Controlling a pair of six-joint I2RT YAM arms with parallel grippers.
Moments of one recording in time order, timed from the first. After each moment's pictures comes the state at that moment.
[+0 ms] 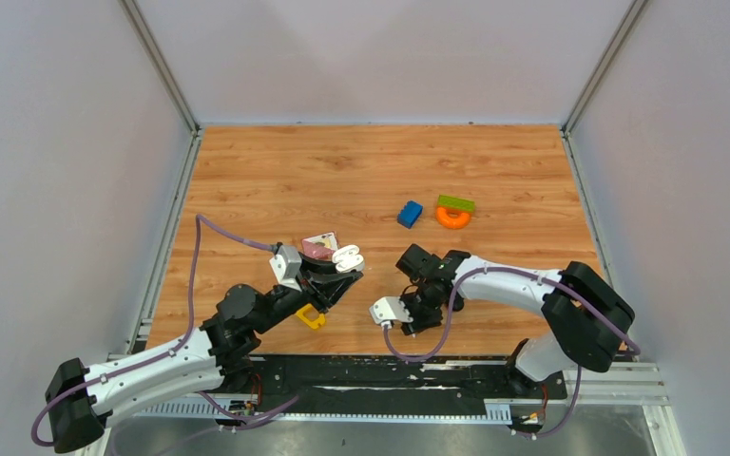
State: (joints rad) left arm -1.03 0.58 0.25 0.58 -0.01 -0.28; right arm 0.90 1.49 0.79 -0.68 -0.45 -1.09
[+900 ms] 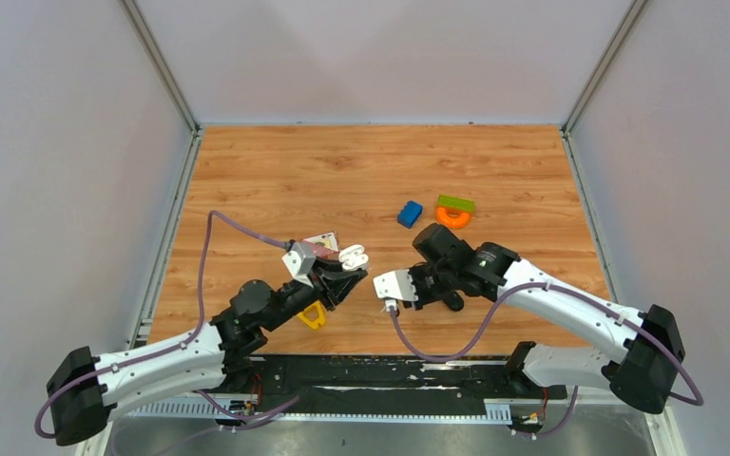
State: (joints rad) left arm -1.03 0.65 0.25 0.59 -0.05 -0.27; right arm 0.91 1.18 0.89 -0.76 -0.28 -0.99
